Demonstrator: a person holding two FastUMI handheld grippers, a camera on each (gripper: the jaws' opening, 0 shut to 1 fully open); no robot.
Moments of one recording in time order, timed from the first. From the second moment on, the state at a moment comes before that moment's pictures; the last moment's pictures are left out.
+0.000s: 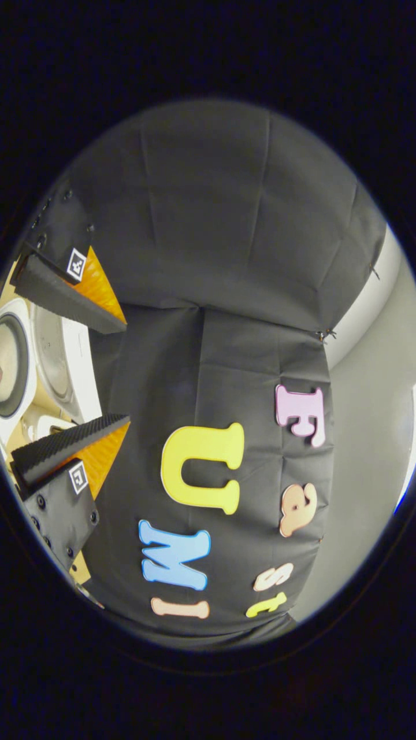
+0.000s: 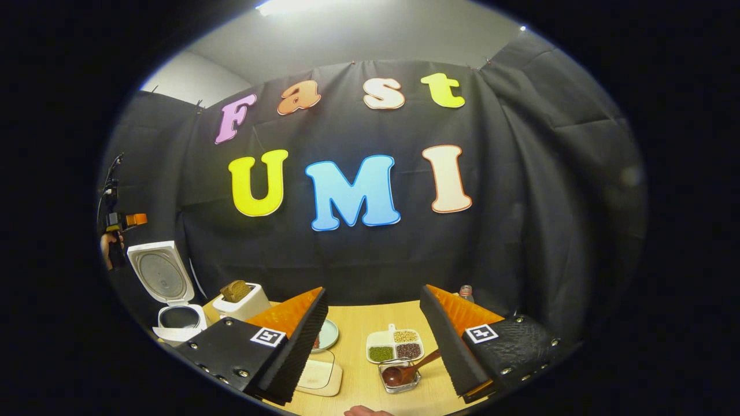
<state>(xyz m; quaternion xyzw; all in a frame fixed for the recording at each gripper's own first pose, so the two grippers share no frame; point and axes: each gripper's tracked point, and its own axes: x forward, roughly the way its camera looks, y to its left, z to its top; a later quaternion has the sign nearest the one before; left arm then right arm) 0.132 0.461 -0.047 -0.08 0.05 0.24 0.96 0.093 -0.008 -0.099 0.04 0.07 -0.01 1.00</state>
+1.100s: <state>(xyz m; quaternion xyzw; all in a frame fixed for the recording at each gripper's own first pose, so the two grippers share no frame) 0.134 0.470 -0.133 -0.06 0.11 0.30 0.95 0.104 0.021 -0.093 0.05 0.08 0.01 1.00</state>
